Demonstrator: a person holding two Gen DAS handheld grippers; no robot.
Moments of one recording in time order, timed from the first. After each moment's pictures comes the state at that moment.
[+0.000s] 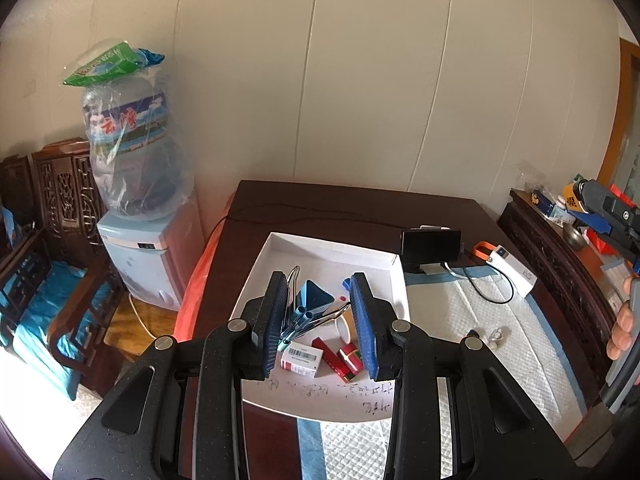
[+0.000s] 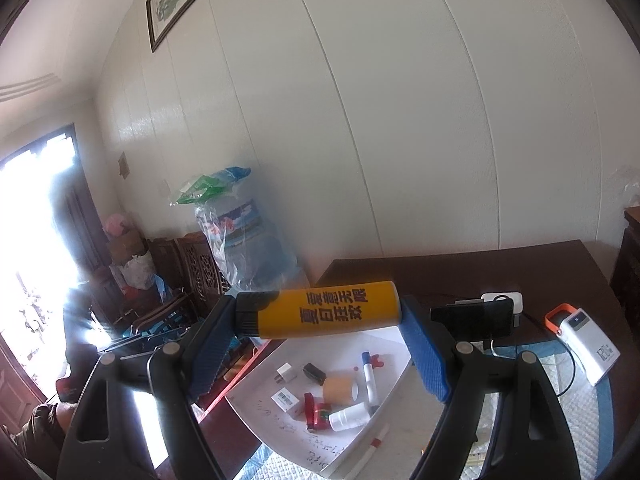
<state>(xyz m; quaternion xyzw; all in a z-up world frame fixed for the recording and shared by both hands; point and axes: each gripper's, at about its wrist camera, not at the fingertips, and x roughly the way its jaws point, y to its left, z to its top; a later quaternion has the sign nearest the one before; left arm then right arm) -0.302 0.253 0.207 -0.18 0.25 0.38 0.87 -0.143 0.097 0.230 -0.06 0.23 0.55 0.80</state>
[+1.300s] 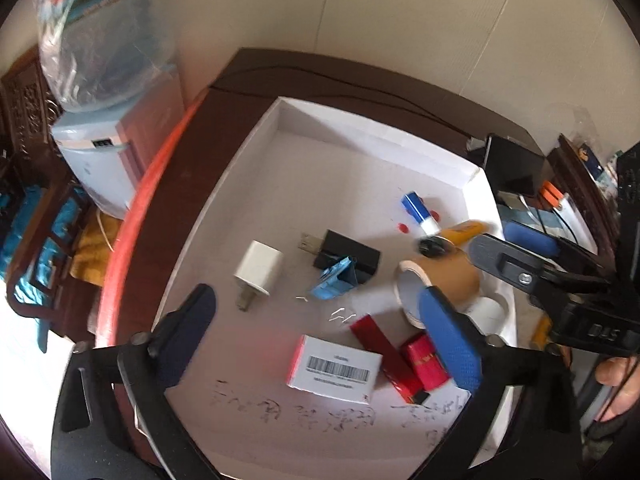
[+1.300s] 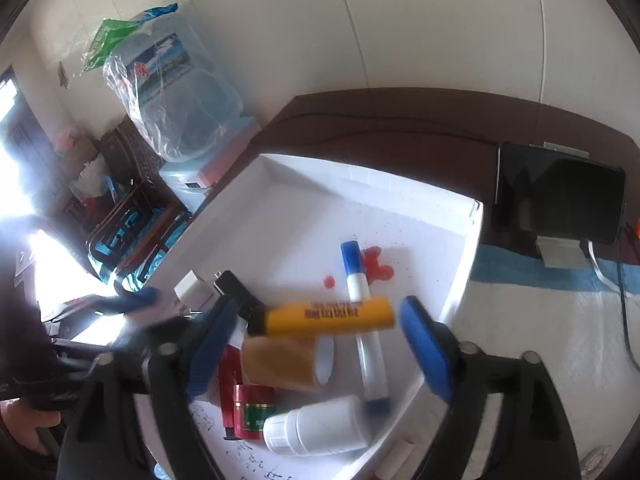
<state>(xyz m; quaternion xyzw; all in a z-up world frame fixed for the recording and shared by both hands) -0.232 0.363 0.049 -0.28 0.38 0.36 0.80 -0.072 0.235 0.035 -0.18 0.43 0.48 0.74</state>
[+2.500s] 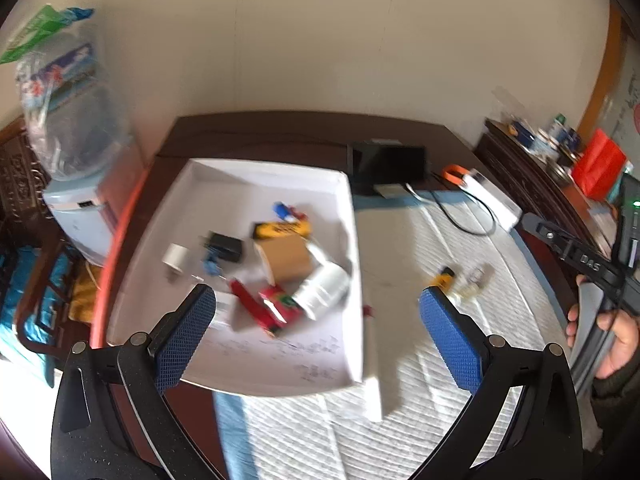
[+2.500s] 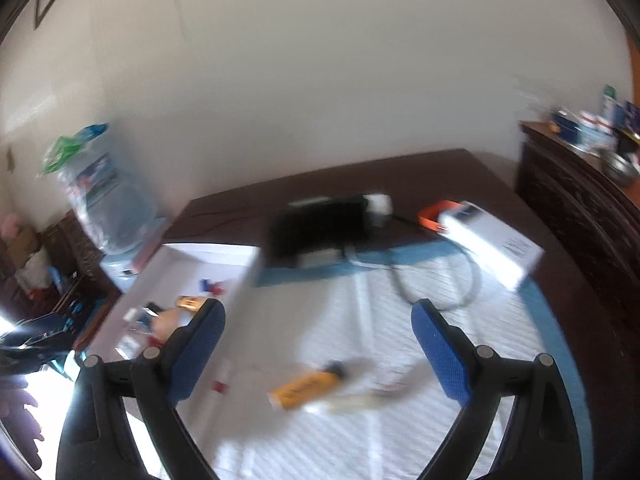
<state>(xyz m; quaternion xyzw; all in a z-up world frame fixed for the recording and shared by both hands) -0.211 0.219 0.133 -0.20 0.35 0.30 0.86 -0.047 0.023 0.117 -0.10 0.32 0.33 0.88</state>
